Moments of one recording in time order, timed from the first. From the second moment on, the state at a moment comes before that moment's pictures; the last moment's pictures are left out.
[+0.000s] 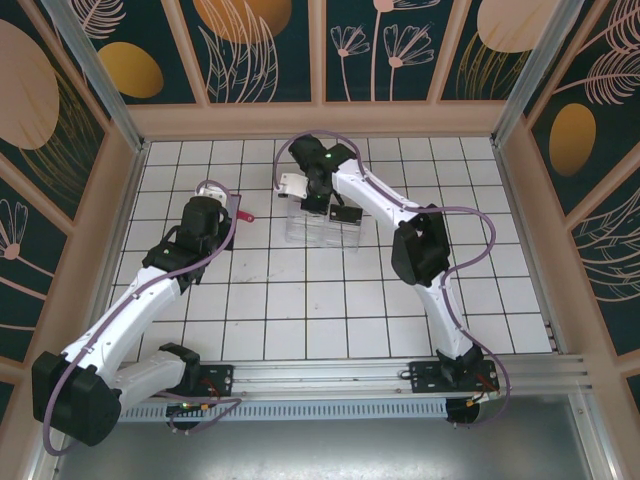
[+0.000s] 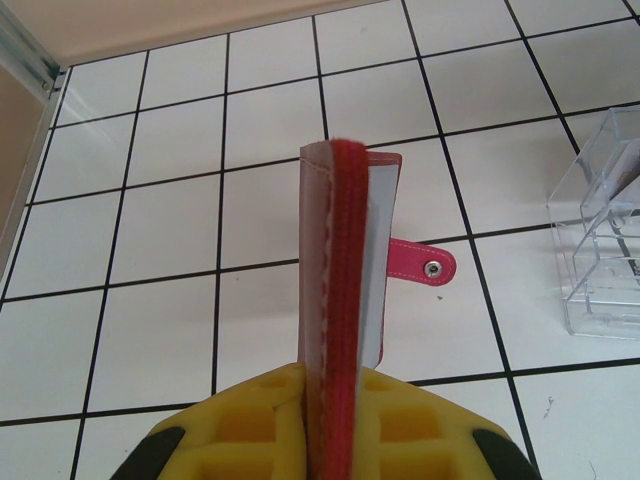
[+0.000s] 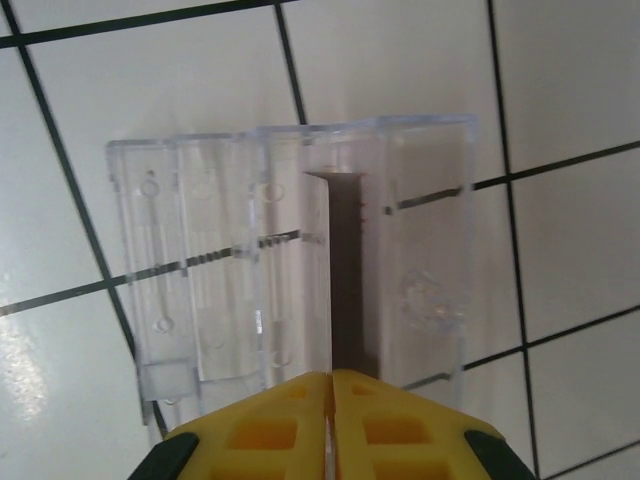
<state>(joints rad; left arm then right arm) -0.39 1.07 0.82 -0.43 -0.33 -0.10 0.71 2.29 2.20 -1.09 0.03 -0.75</state>
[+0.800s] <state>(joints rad) -0.39 1.01 0.82 -0.40 -0.14 -0.12 0.72 2.22 2.18 -0.98 0.12 -0.58</state>
